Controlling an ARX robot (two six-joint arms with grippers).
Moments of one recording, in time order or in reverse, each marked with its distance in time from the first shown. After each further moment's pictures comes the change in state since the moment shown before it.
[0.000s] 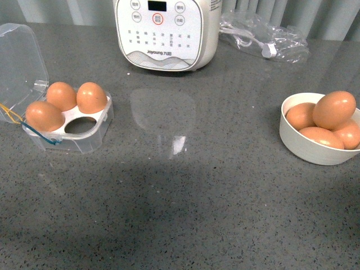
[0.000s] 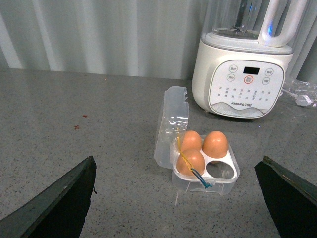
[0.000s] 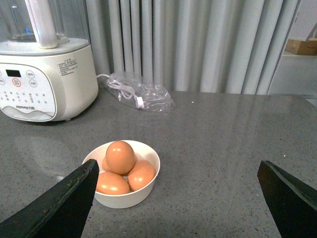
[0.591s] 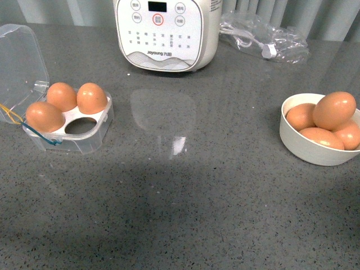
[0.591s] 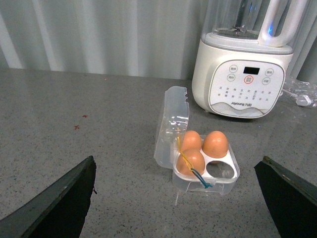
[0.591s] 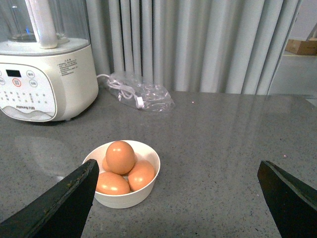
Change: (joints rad) left arm 0.000 0.000 0.000 0.000 0.000 0.000; right arm 0.000 0.000 0.000 0.000 0.000 0.000
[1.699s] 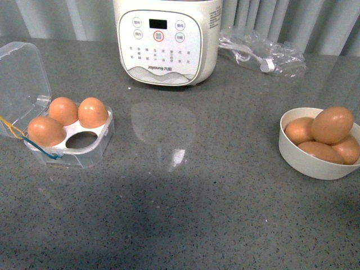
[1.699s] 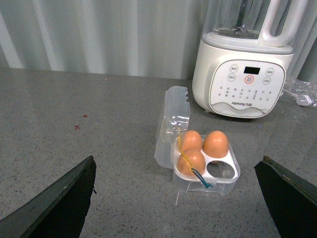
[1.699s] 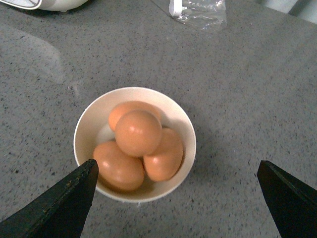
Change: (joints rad) left arm 0.000 0.000 0.000 0.000 0.000 0.000; right arm 0.145 1.171 0.508 0.138 0.049 -0.172
